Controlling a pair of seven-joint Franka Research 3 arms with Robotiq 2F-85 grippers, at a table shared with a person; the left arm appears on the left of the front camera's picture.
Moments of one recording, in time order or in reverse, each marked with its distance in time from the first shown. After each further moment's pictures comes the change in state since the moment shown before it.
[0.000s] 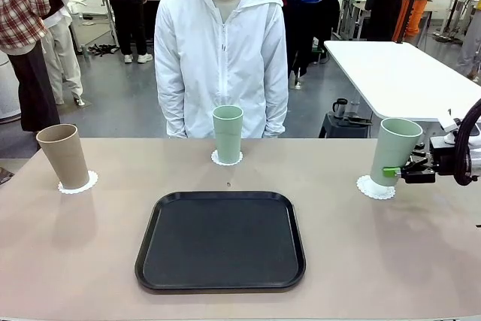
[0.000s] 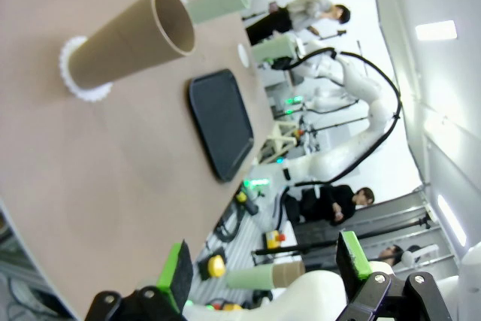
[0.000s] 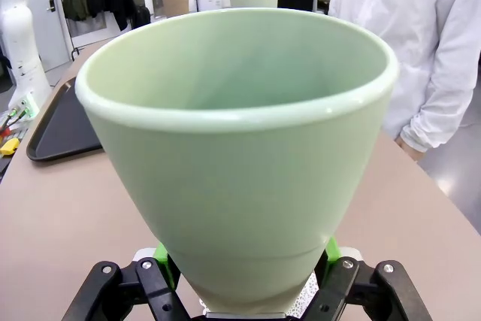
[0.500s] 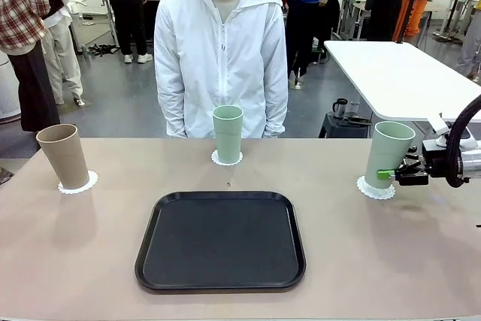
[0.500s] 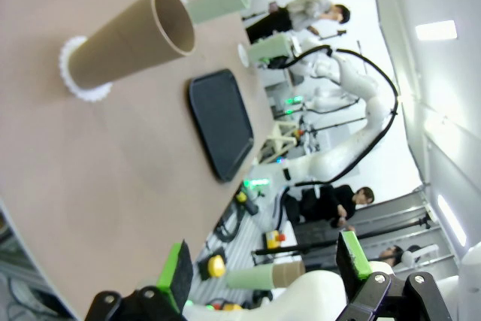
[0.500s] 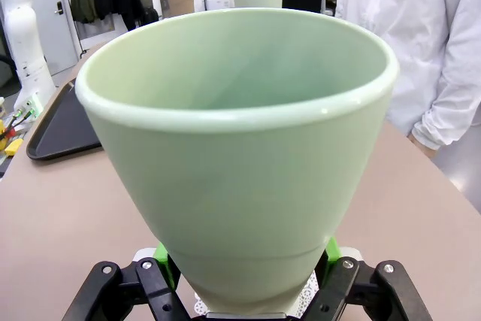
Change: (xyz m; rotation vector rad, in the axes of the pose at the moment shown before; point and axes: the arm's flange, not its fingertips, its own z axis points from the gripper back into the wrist) left arm 0.000 0.000 0.000 0.000 0.000 0.000; right arm -0.010 -0.008 -0.016 0.034 -0.004 -0.017
